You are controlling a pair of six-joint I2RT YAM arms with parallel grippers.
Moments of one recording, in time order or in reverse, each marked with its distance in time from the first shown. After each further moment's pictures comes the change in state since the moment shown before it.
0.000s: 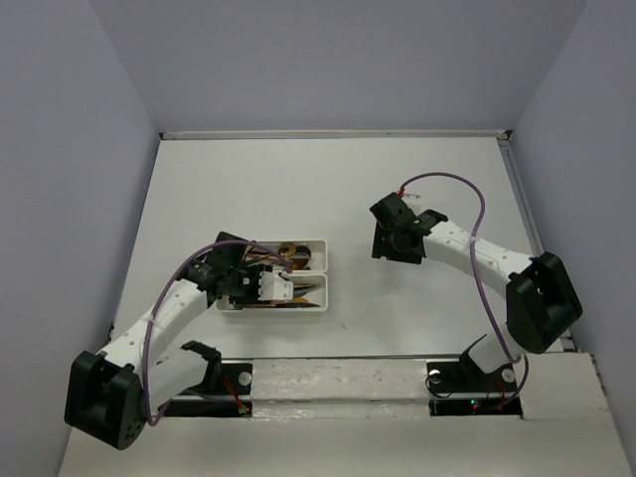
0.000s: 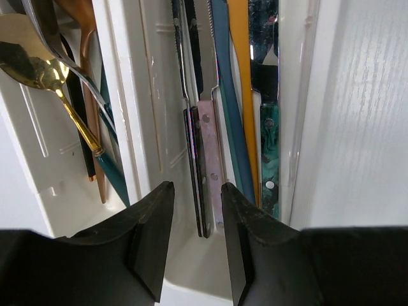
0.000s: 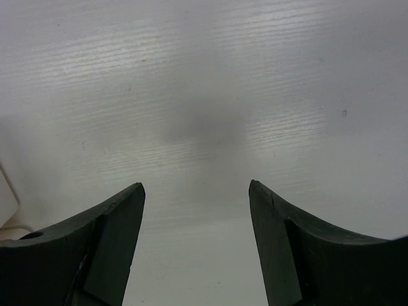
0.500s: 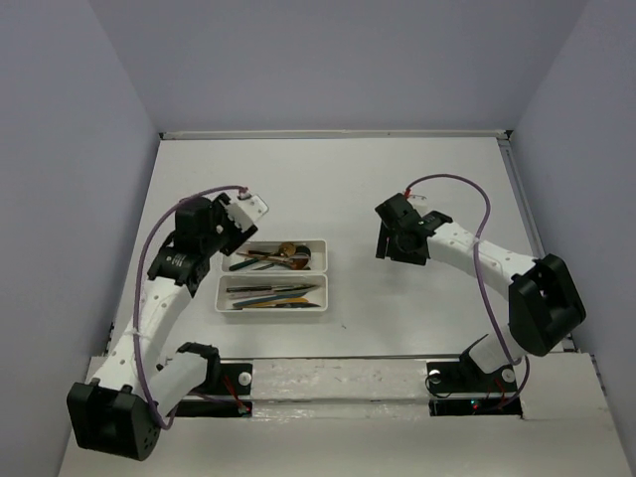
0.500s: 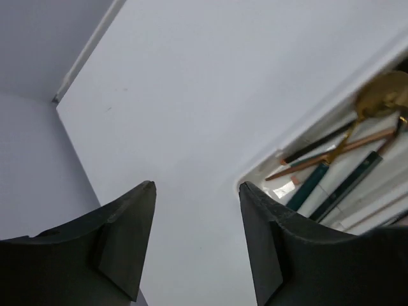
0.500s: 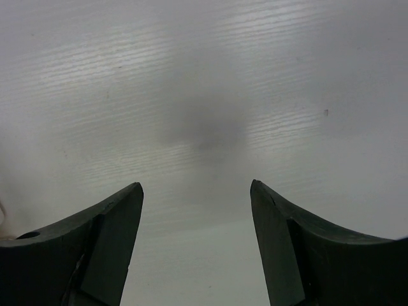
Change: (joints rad) left arm 0.158 -0.067 0.160 0.313 -0.176 -0.472; right arm -0.021 -0.012 -0.023 0.007 0.004 0.000
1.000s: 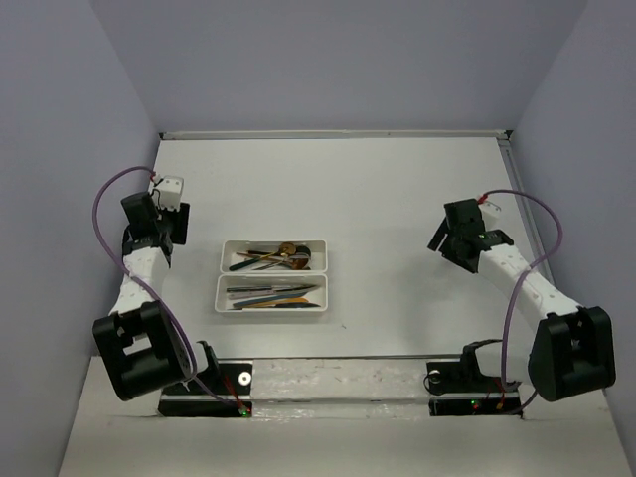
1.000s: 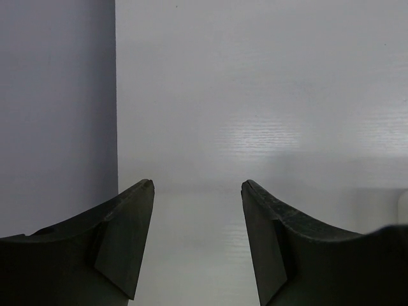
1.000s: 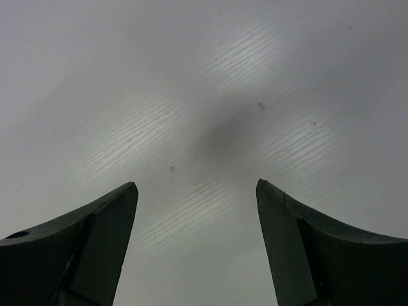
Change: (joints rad) left arm 0.562 0.334 0.011 0.272 -0.021 -0.312; right arm -0.363 -0.267 -0.242 0.121 0.024 -0.025
